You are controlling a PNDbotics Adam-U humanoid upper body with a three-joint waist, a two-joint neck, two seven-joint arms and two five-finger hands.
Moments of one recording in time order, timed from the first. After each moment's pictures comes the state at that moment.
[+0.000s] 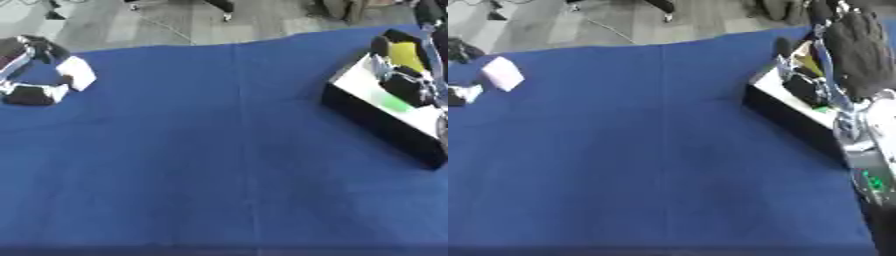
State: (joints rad) left arm -0.65 0.69 -0.01 -1.14 -0.73 -0.14 -0.18; right arm -0.41 -0.36 0.23 -1.97 1.02 -0.06 -0.05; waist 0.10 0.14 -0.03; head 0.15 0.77
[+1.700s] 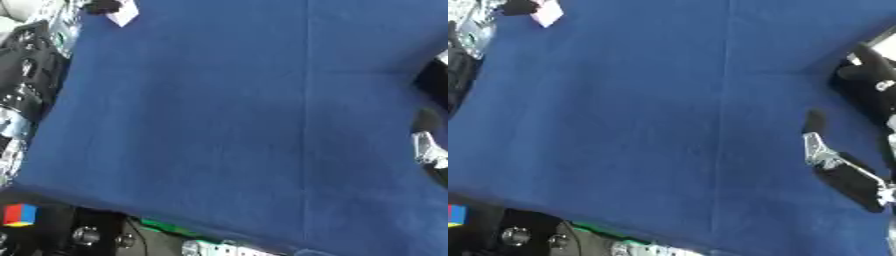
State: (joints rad) left arm -0.90 0.77 0.08 -0.73 -0.91 0.05 0.14; right arm -0.33 -0.31 0.34 -1.98 0.85 -0.14 -0.20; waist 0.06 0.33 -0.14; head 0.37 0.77
